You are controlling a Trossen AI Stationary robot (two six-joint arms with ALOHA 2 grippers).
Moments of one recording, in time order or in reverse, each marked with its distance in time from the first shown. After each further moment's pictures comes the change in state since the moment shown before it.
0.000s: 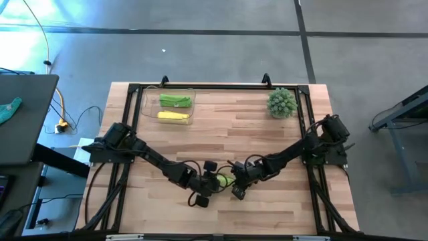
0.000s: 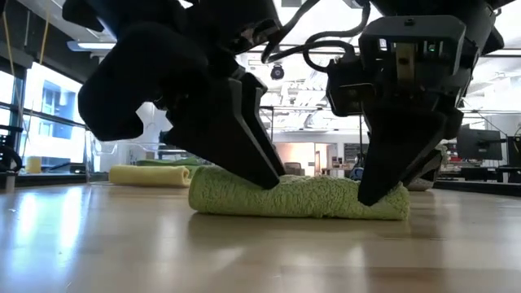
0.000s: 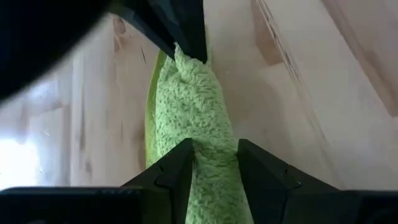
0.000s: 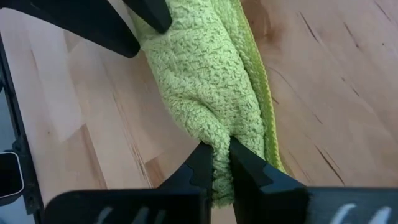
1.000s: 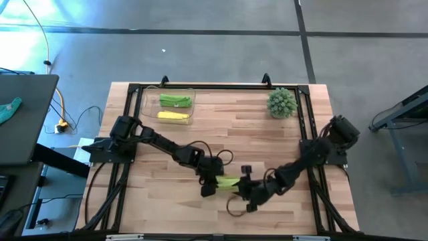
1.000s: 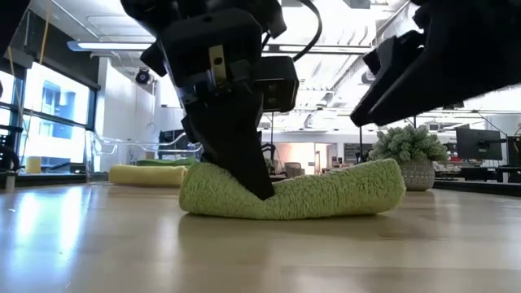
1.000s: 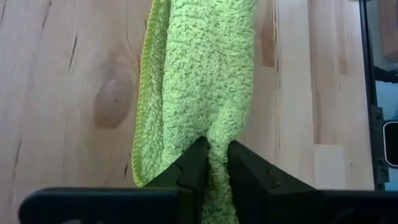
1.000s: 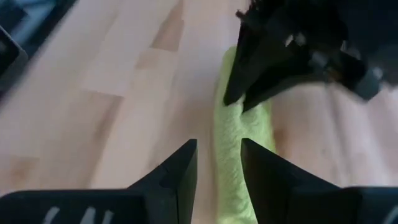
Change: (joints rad) left arm 0.229 0.036 0.003 -0.057 0.578 -0.424; right arm 0.219 -0.113 -0.003 0.139 0.443 -0.752
